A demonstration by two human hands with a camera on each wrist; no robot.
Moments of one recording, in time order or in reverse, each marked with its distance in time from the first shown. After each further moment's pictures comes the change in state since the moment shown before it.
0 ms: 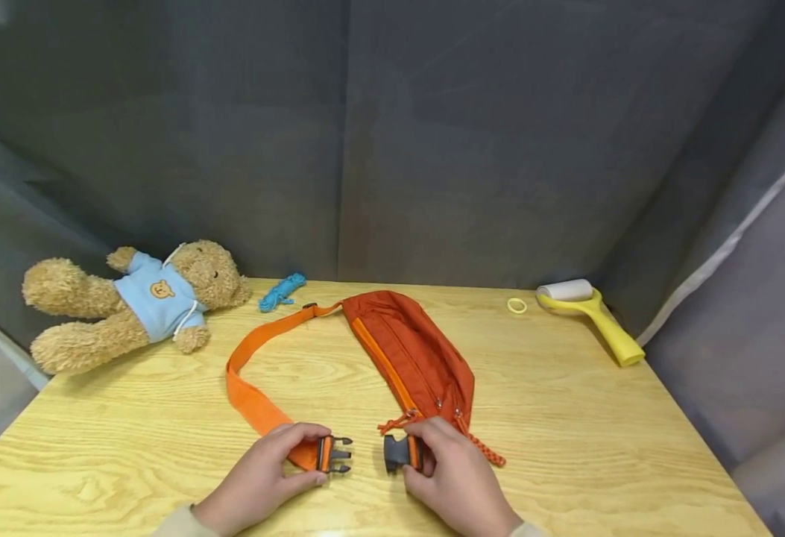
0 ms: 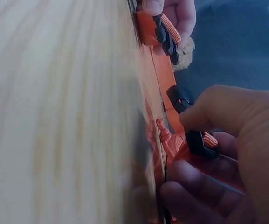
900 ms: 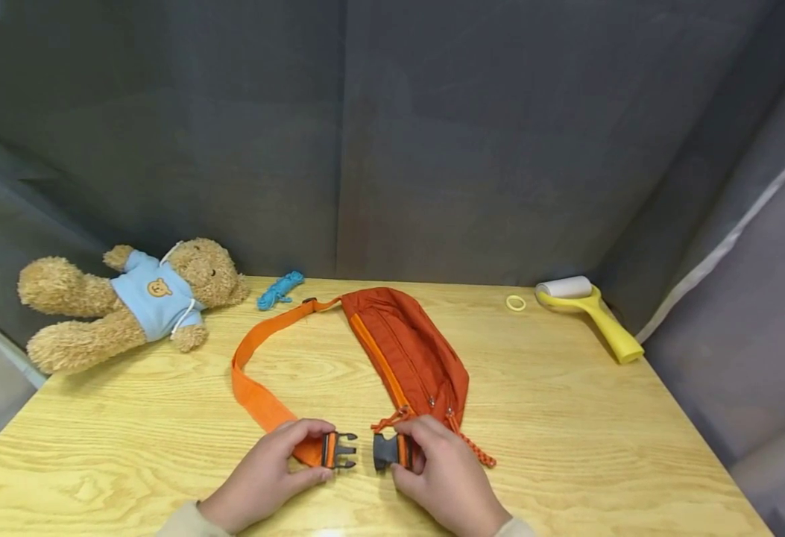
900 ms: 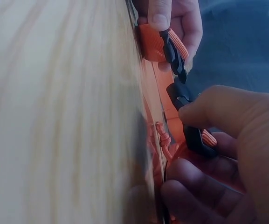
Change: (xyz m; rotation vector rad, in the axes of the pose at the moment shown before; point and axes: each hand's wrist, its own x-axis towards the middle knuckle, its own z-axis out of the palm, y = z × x) left_hand 0.006 0.002 0.004 -0.069 -0.042 -0.029; right_hand 0.003 -0.006 0.006 0.036 -0.019 -0.030
